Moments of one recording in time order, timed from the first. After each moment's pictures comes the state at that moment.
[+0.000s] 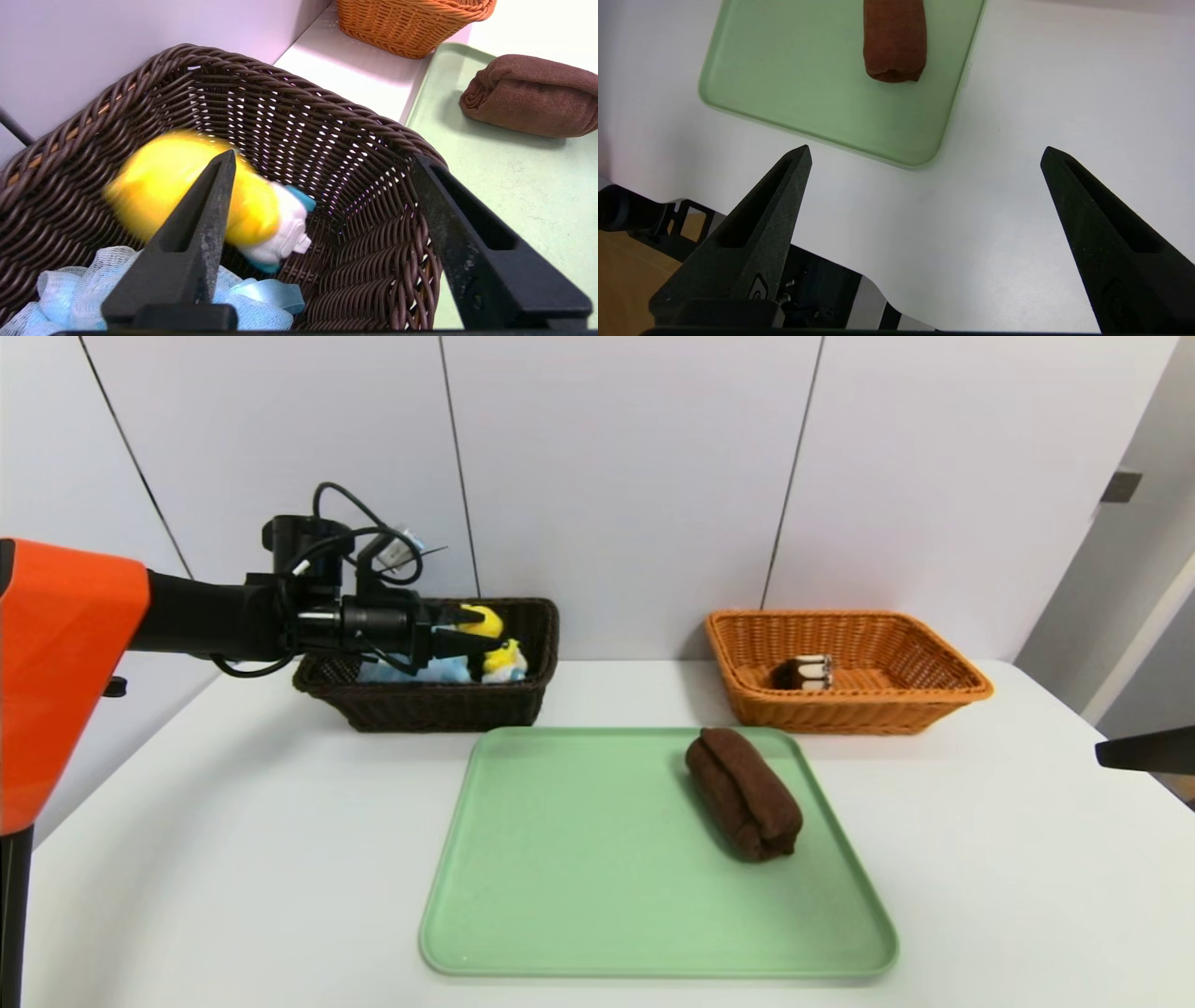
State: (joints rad) left arm -0.07 2.19 -1.66 -0.13 -1.02 0.33; right arm 0.18 1.18 -1.39 0.93 0.26 0.07
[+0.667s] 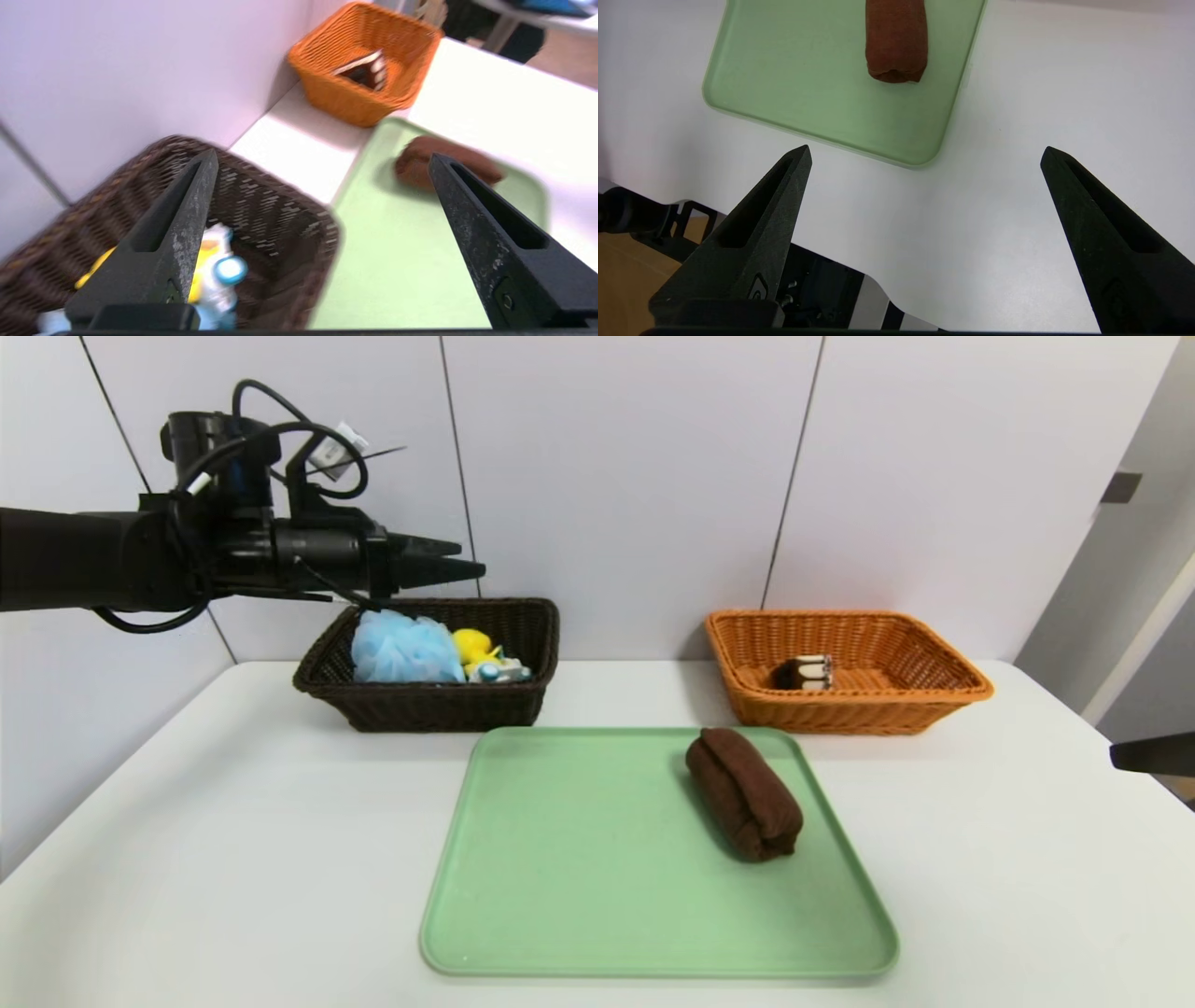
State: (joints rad) left arm -0.08 1.94 -1.61 -0.12 -1.02 0.11; right arm 0.18 1.15 -1.38 0.93 0.26 0.09
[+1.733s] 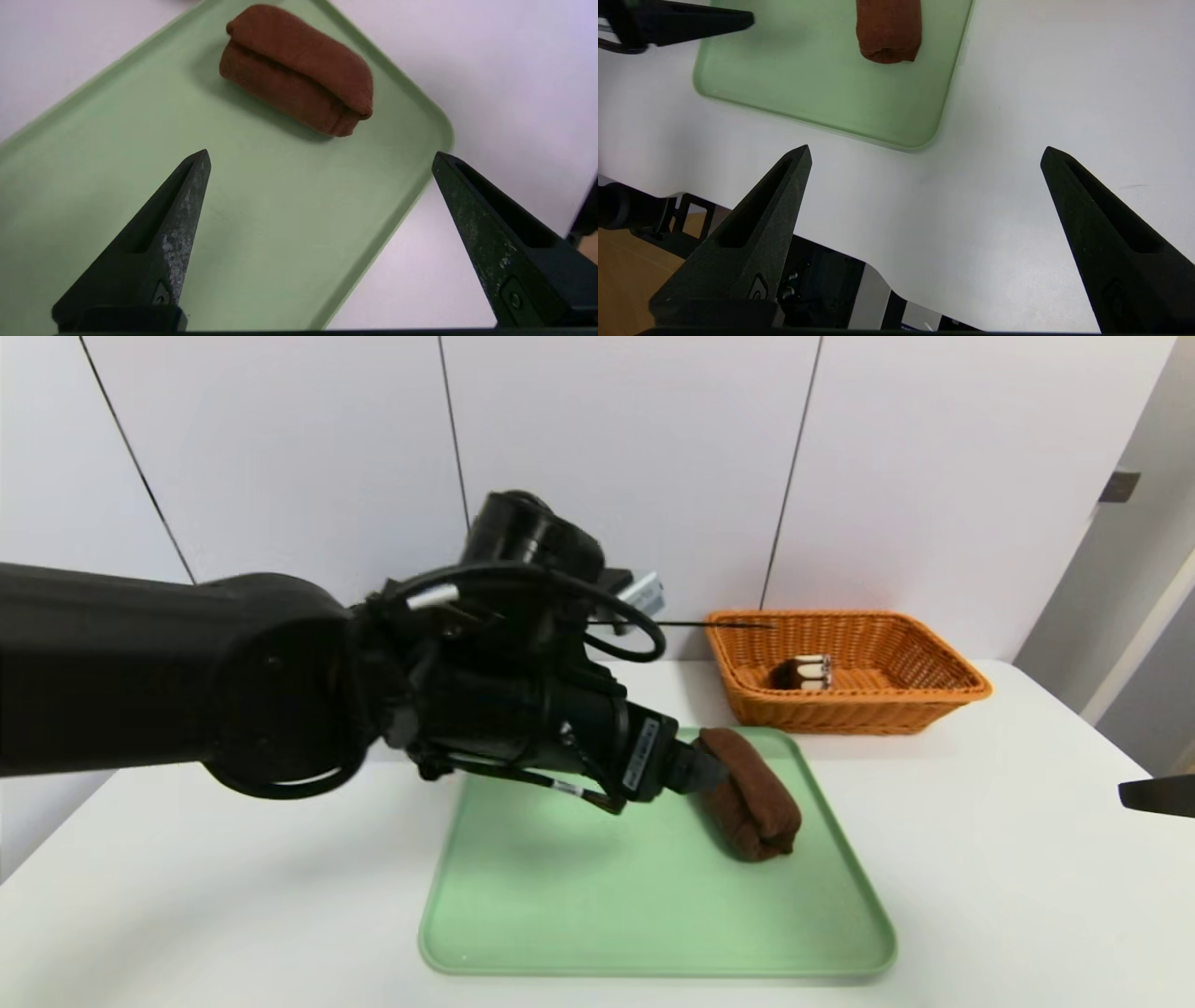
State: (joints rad) left arm -0.80 1.82 -1.40 0.13 -0.15 -0.16; right arm 0.17 1.12 -1.31 0.93 0.26 0.10
